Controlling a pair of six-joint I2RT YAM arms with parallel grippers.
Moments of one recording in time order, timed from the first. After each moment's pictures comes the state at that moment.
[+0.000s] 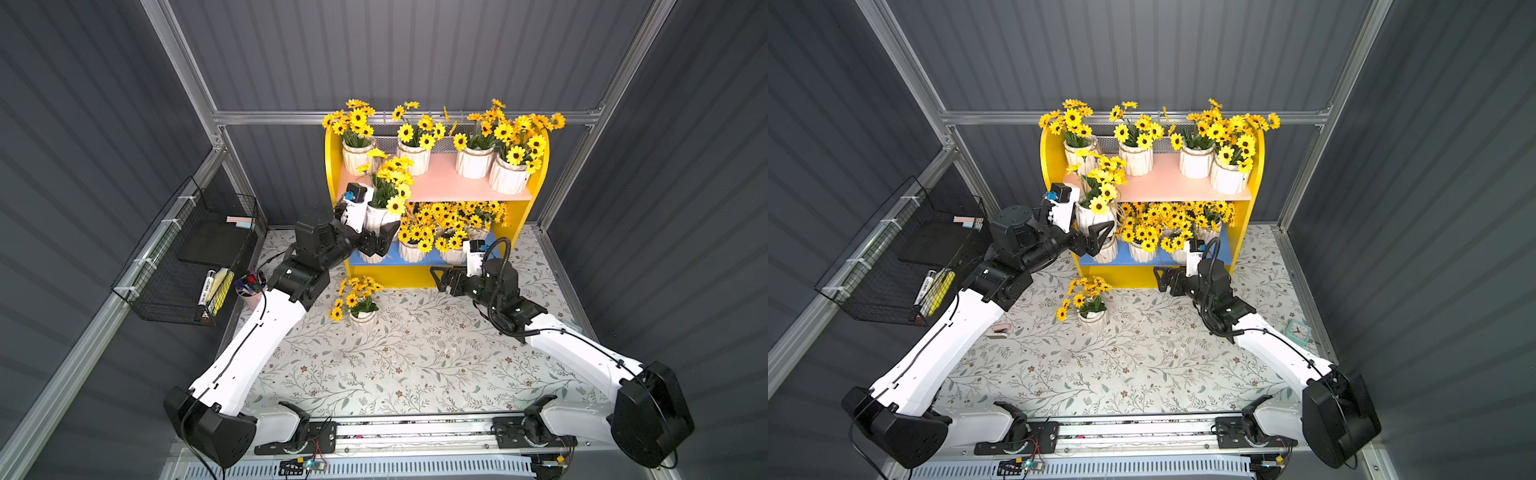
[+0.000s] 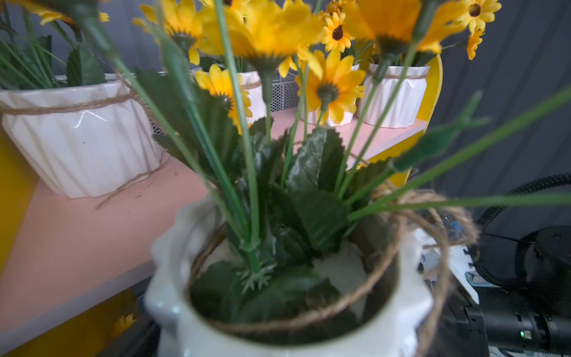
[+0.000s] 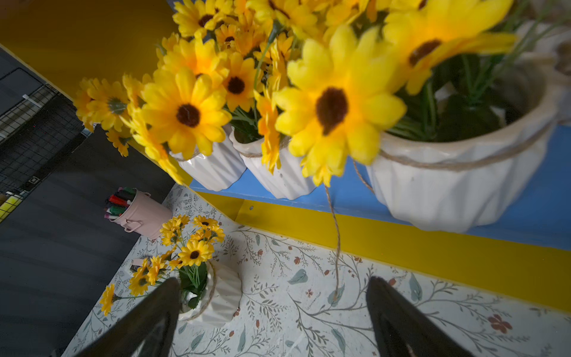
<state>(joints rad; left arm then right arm) -0.45 1.30 1.42 -0.21 0.23 0.00 0.49 1.26 0.81 0.15 -0.15 0.47</state>
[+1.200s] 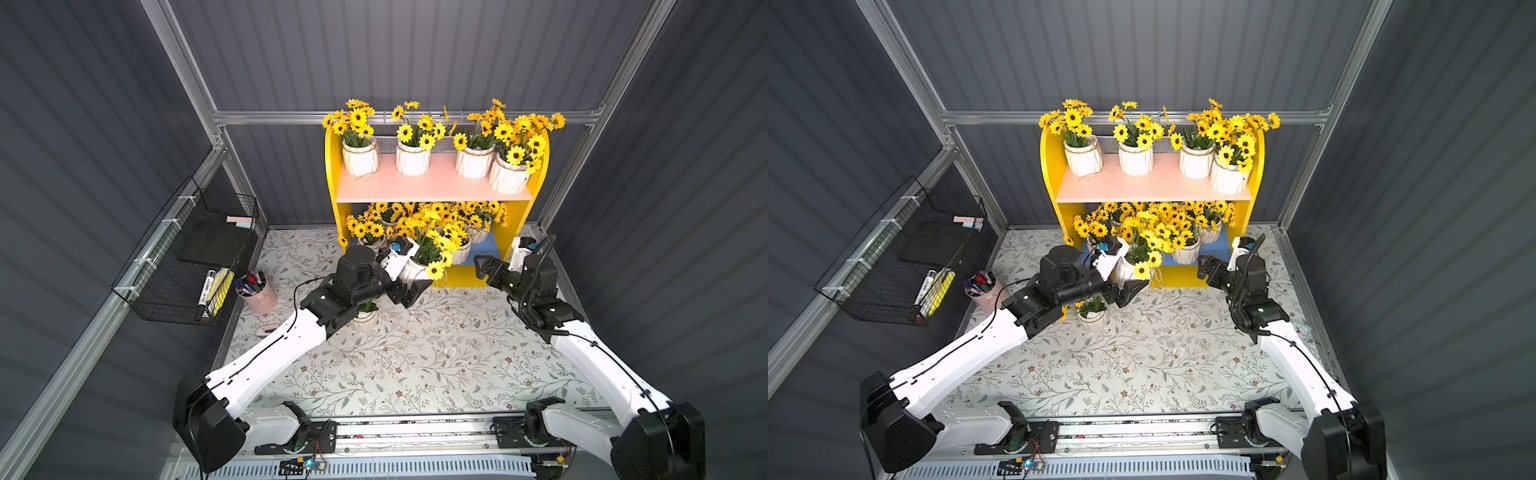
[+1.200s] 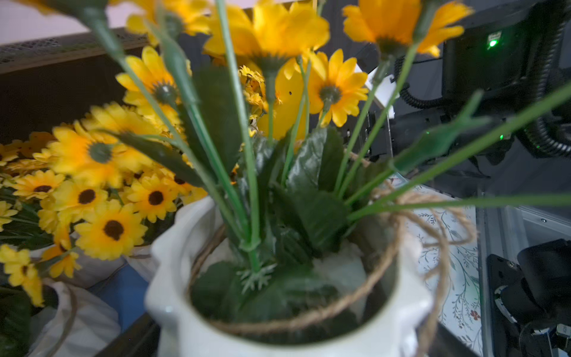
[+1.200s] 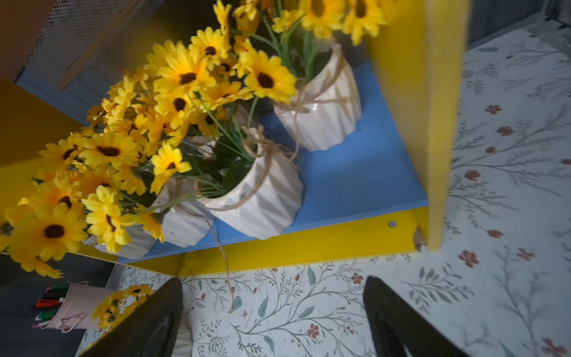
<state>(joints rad) -0.69 1.28 1.14 -0.12 0.27 0.09 0.20 1.08 0.78 -0.07 -0.08 0.55</state>
